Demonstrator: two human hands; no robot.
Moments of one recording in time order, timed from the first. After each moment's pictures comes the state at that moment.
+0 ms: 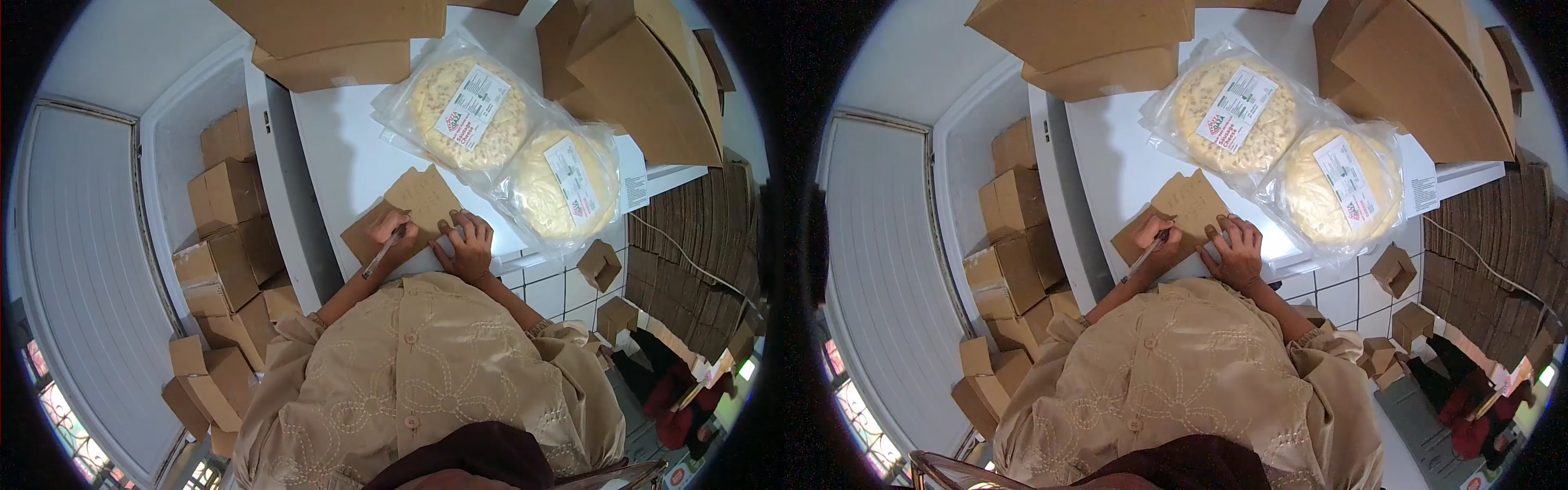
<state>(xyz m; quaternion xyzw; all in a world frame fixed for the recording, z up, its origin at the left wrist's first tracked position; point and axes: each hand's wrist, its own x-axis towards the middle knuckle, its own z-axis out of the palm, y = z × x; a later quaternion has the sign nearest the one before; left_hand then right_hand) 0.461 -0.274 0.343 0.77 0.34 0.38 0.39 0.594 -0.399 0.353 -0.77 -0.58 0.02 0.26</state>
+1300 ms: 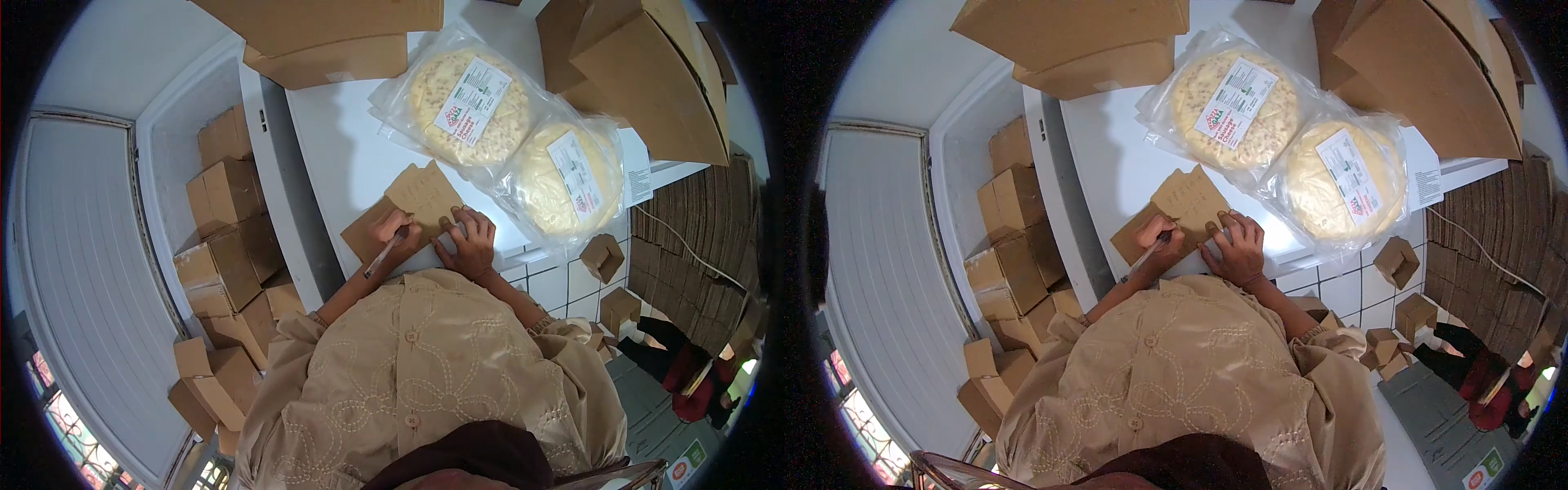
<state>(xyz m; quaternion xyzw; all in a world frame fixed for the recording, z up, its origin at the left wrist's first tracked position) 0.461 -0.273 0.343 0.77 0.31 0.36 0.41 0.593 -0.400 0.350 -0.78 -0.57 0.03 0.26</state>
